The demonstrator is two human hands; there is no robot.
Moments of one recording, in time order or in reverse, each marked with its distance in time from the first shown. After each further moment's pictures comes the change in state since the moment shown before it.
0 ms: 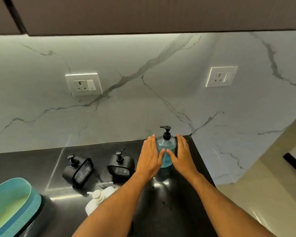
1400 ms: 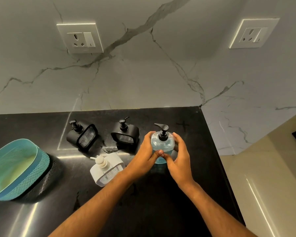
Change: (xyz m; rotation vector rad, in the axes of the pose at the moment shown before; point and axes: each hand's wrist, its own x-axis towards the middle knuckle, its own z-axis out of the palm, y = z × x) left_hand -0.093 -0.025 -0.007 -0.437 -0.164 -0.052; right_hand -0.110 -0.015 0.039 0.348 -0.005 0.068
